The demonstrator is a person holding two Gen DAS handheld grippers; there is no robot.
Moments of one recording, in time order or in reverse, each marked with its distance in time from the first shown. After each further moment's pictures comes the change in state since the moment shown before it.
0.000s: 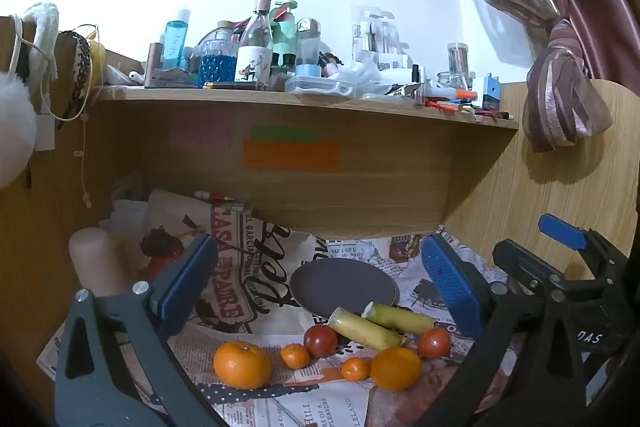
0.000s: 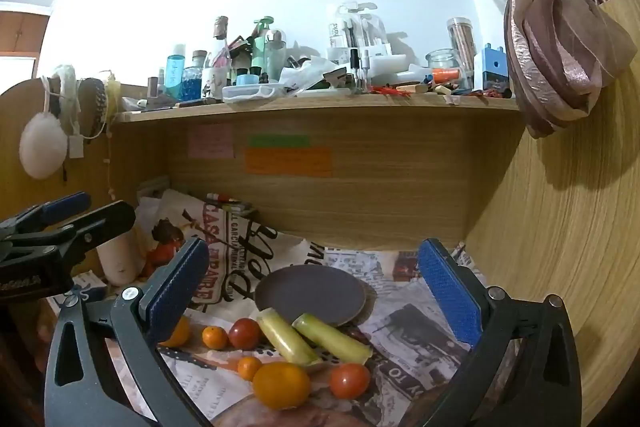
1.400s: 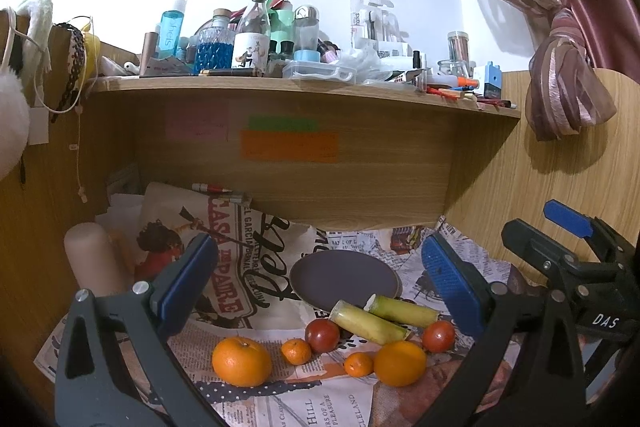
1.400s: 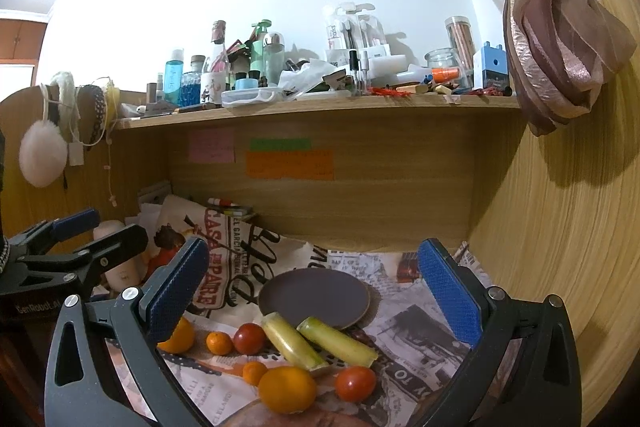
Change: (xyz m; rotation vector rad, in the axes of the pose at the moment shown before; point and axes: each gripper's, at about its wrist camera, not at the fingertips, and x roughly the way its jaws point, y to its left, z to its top) left arm 0.010 0.001 -0.009 0.008 0.039 -0.003; right arm 0.000 0.001 0.000 0.024 -0.004 0.004
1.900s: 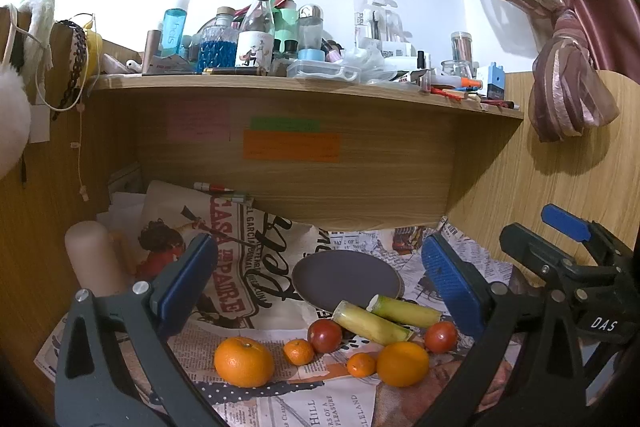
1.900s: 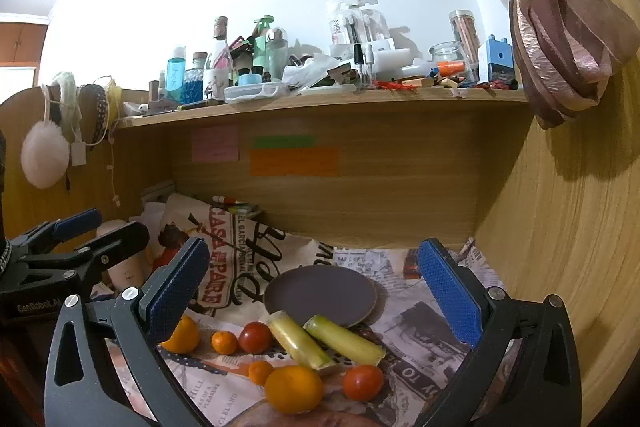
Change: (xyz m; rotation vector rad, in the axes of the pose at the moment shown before) left arm 0.001 0.003 0.001 -0.004 0.001 0.002; right arm 0.006 0.001 0.000 0.010 0.013 0.015
